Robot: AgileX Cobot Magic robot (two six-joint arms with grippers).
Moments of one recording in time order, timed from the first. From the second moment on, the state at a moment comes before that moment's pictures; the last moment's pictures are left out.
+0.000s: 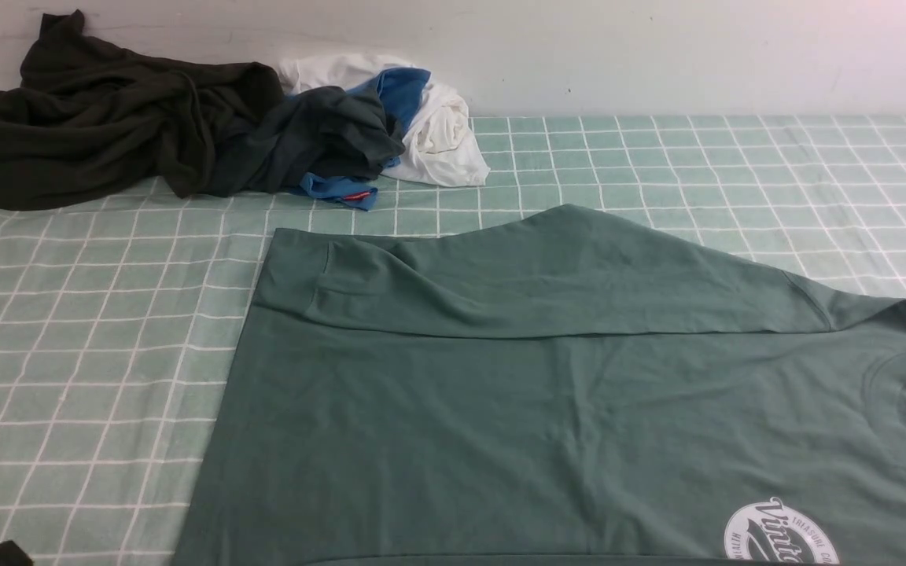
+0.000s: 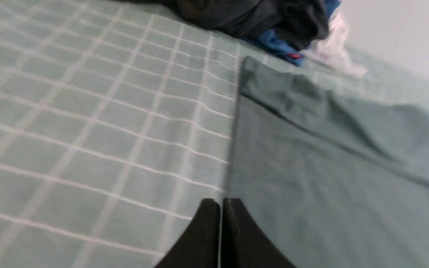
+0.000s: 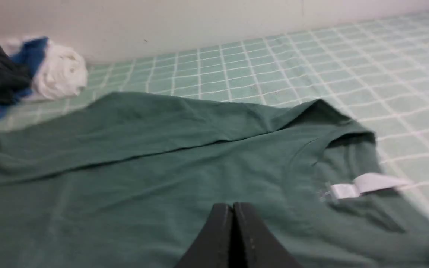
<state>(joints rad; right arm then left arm) -0.03 -0.01 0.02 0.17 0.36 0.23 0.06 -0.01 0.03 -0.50 0.35 -0.14</state>
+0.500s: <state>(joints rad) -0.03 -0.01 0.02 0.75 0.33 0.36 0.06 -0.01 0.02 -1.04 0.35 -0.13</state>
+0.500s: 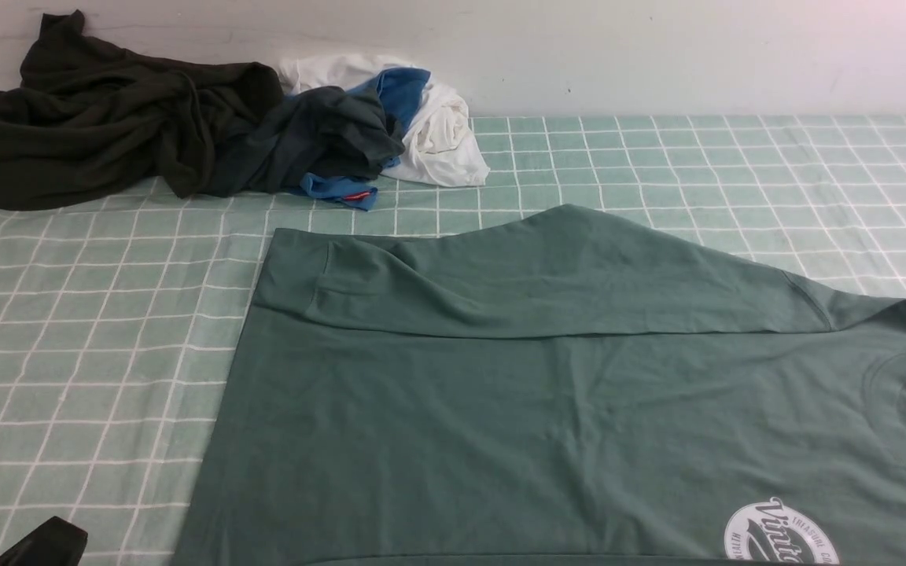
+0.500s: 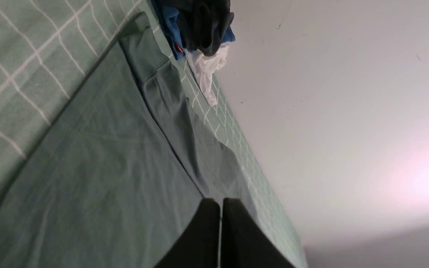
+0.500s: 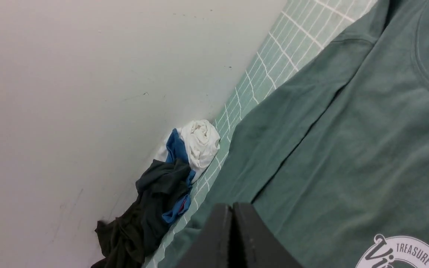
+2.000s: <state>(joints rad) 0.34 0.97 -0.80 0.21 1.15 -0.24 -0.35 1.51 -0.70 -0.15 0.81 0.21</state>
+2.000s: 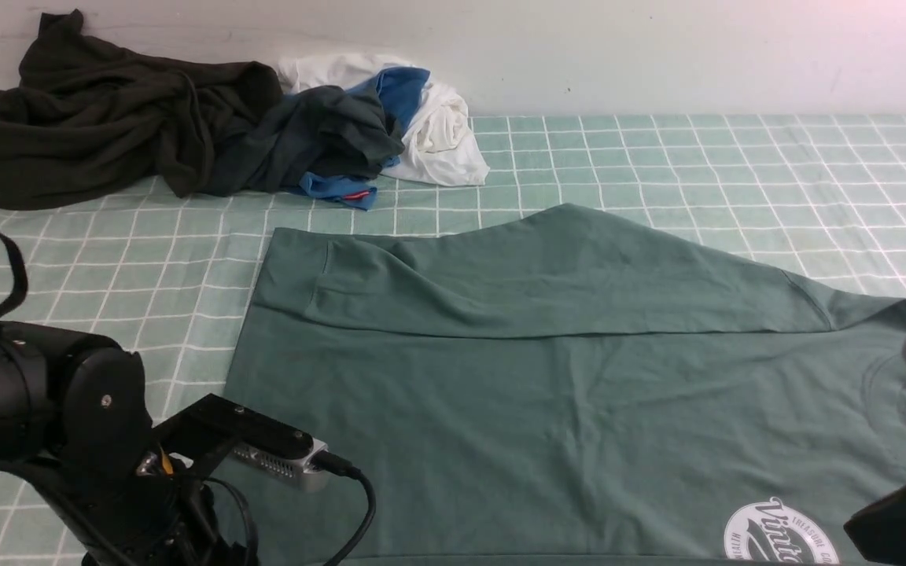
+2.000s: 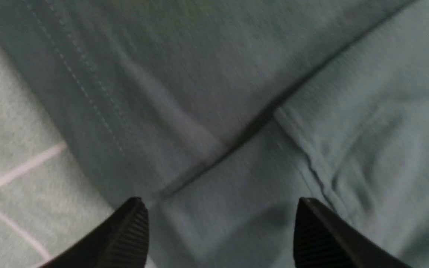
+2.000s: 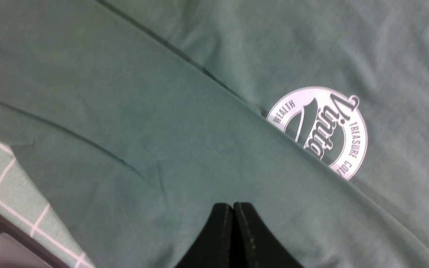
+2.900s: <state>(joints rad) 0.34 0.97 -0.80 0.20 1.12 -0.24 -0.35 1.53 -0.79 -0.15 0.86 0.22</state>
